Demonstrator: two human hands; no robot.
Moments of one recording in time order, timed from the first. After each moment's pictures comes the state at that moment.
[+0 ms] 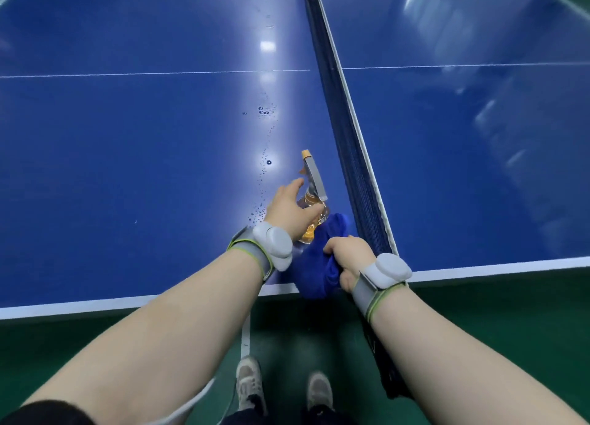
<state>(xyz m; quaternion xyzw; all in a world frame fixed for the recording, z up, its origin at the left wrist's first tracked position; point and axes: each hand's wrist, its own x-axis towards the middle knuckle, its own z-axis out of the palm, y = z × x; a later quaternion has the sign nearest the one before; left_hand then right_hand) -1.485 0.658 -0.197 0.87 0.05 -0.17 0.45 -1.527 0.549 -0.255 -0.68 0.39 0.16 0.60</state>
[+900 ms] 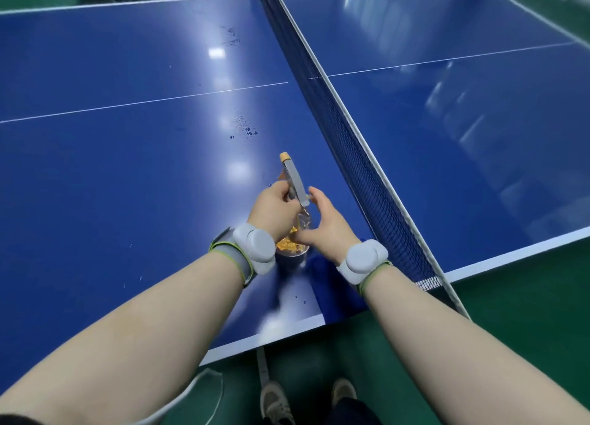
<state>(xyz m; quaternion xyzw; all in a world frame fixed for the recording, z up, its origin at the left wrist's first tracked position) -1.408 0.730 -0.190 0.84 -0.01 -0.17 0.52 -1.454 0.618 -0.228 -0.81 0.13 0.10 0.57</state>
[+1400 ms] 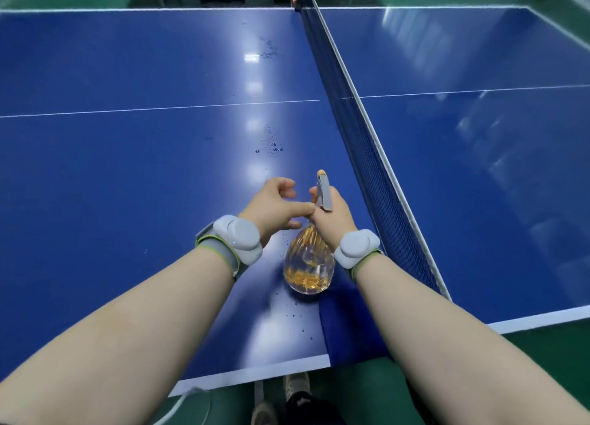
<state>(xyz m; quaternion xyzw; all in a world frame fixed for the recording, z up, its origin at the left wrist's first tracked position) -1.356 0.749 -0.171 0.74 0.06 -0.22 0.63 -1.369 0.627 -0.213 -0.79 0.13 0.04 0.59</state>
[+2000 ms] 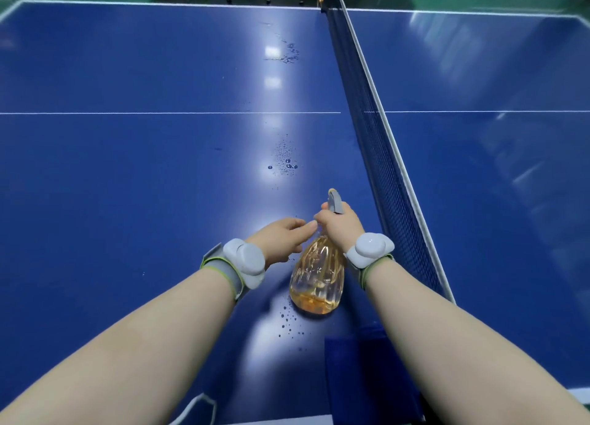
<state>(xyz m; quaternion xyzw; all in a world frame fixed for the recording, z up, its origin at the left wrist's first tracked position) -1.298 0.757 -0.204 0.79 0.05 -0.36 0.49 -1.287 0.621 -0.226 -0.75 0.22 0.10 0.61</state>
